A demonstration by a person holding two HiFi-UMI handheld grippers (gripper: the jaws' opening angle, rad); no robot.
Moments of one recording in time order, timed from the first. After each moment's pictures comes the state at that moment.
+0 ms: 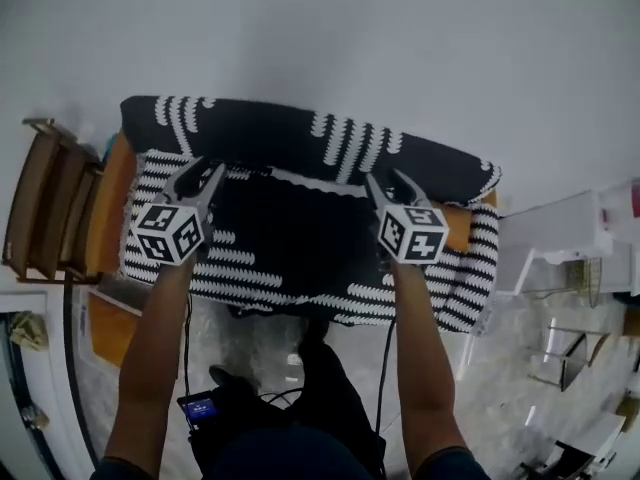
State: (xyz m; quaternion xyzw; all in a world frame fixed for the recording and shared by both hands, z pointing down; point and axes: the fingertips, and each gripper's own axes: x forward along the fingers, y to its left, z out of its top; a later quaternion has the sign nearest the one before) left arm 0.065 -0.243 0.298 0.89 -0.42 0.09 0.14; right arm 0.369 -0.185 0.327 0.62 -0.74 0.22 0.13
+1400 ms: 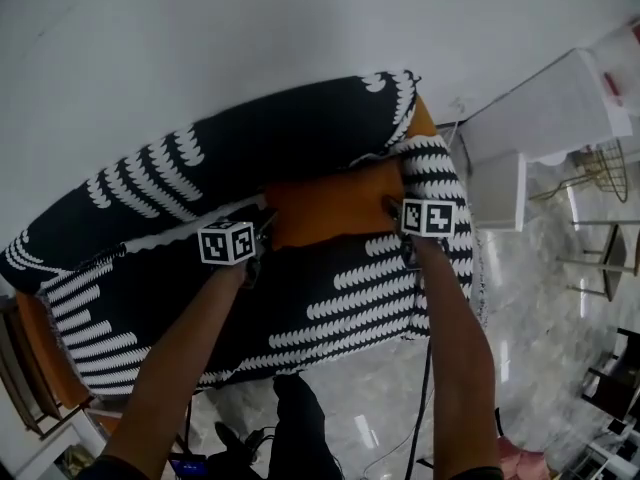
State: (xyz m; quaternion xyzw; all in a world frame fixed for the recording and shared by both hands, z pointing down) left arm 0.632 -0.219 0.759 0.86 -0.19 0.31 0.35; right arm 0.898 -0.064 0.762 0.68 -0.52 0.49 0.15
